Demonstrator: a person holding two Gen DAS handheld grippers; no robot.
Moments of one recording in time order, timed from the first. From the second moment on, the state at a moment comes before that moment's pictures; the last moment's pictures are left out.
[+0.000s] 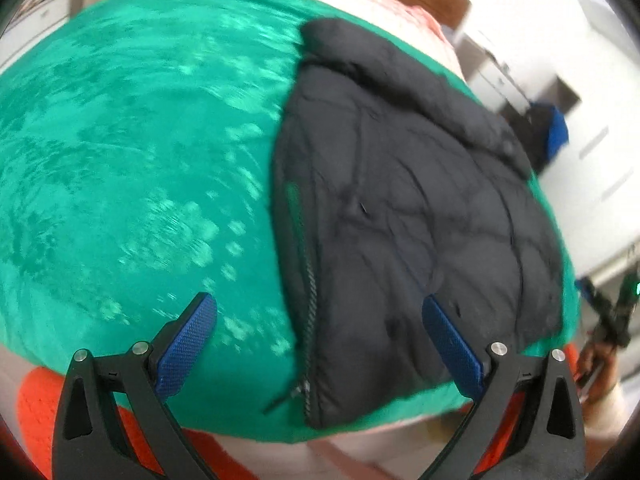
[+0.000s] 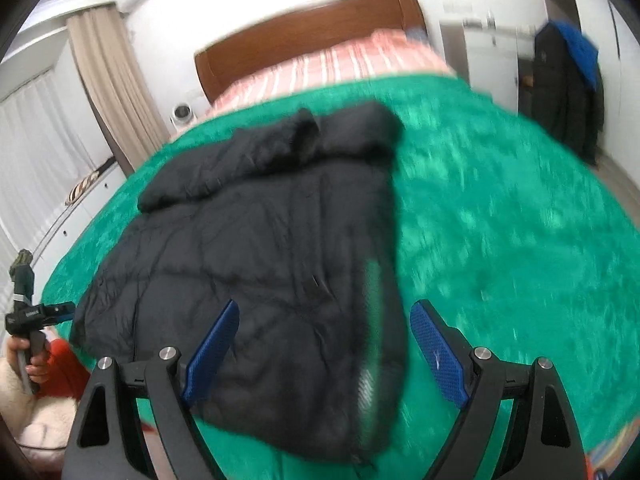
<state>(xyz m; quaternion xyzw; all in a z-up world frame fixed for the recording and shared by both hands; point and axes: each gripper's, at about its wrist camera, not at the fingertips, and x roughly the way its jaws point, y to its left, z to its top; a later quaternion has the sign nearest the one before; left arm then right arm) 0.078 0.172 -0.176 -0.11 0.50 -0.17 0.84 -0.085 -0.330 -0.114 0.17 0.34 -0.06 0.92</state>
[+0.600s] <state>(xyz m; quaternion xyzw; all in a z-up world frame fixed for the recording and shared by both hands) 0.067 0.133 -0.175 -0.04 0.56 -0.18 0.81 -0.088 -0.356 -0.169 0.30 0.44 0.02 0.85</state>
